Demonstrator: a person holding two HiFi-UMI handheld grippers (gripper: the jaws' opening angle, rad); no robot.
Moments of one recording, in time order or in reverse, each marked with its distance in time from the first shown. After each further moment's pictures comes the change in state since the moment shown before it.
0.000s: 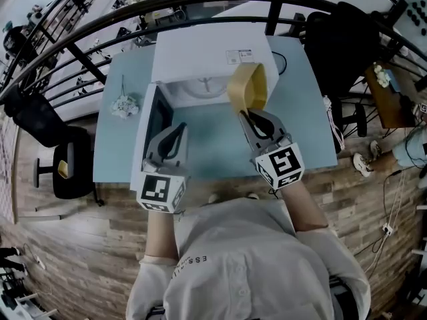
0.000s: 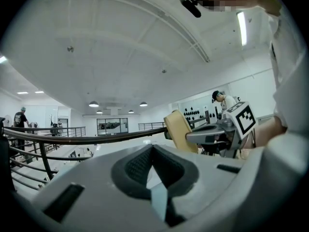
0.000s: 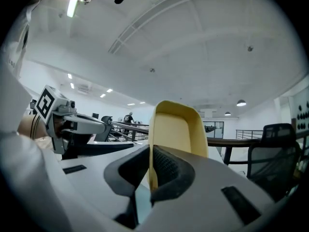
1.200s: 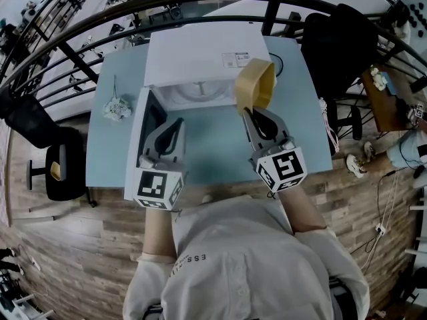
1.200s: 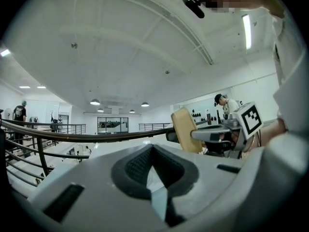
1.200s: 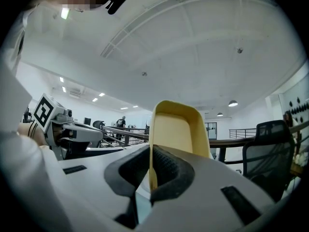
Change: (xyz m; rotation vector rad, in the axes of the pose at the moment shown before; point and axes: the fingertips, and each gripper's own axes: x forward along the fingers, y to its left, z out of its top) left arm 0.031 0.014 -0.002 -0.044 -0.011 0.006; right arm 0.006 -0.030 0.007 0.047 -0.048 -0.086
